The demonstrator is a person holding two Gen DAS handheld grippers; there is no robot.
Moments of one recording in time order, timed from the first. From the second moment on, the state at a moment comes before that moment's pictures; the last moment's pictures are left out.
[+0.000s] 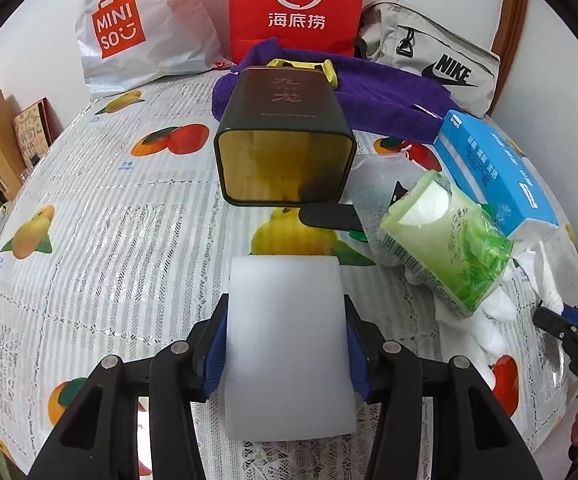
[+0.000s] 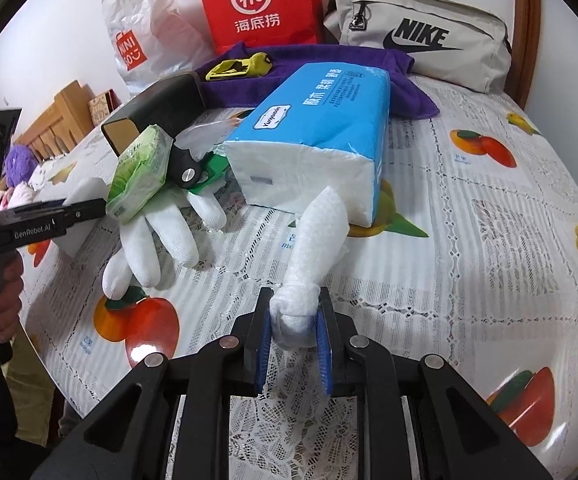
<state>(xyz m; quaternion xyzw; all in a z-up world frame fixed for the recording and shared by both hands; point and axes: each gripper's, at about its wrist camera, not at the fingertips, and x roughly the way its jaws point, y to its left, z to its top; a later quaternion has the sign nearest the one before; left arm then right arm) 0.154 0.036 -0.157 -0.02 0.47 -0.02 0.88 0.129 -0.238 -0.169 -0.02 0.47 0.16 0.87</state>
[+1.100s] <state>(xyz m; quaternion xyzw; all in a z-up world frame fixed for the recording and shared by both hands) 0.227 0.048 -0.059 -0.06 0.41 -0.03 0.91 0.207 -0.224 -0.051 -0.01 0.39 0.20 0.90</state>
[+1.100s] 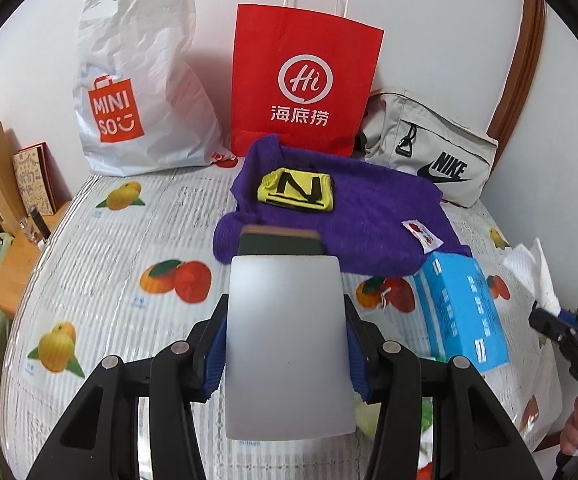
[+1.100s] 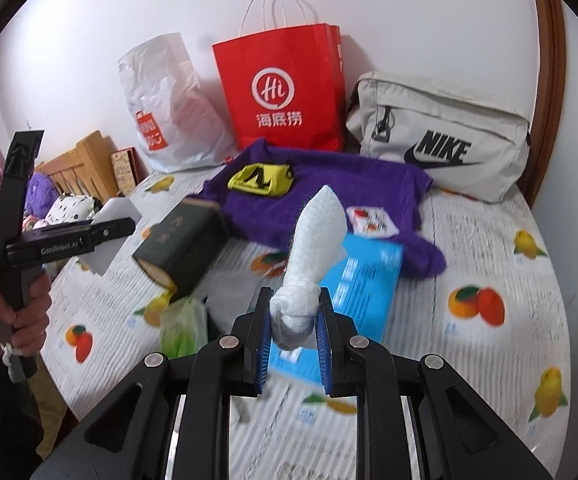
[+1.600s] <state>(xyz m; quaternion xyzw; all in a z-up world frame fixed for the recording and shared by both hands) 0.295 0.053 -0.059 -0.06 0.43 -0.03 0.90 0.293 -0.218 -0.046 -0.01 0.39 0.16 0.91</state>
